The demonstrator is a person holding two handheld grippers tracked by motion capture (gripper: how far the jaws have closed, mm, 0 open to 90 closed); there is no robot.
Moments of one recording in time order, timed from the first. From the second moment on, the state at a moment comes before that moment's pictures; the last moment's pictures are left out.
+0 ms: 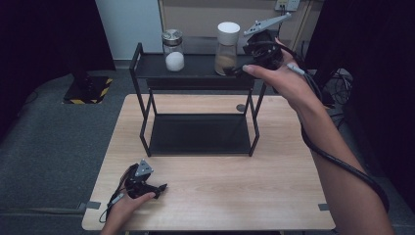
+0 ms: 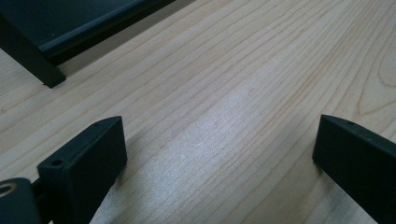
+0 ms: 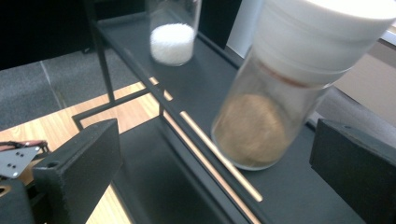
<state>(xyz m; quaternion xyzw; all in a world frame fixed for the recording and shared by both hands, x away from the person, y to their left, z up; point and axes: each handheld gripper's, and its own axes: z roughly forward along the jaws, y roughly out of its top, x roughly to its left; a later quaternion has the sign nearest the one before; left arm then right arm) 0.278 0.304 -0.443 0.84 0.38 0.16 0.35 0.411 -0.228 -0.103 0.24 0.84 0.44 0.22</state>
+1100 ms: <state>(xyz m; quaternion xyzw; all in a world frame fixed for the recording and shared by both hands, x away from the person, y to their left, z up) 0.277 0.304 -0.443 0.84 0.38 0.16 0.35 0.379 -0.214 -0.192 0.21 0.88 0.40 0.17</state>
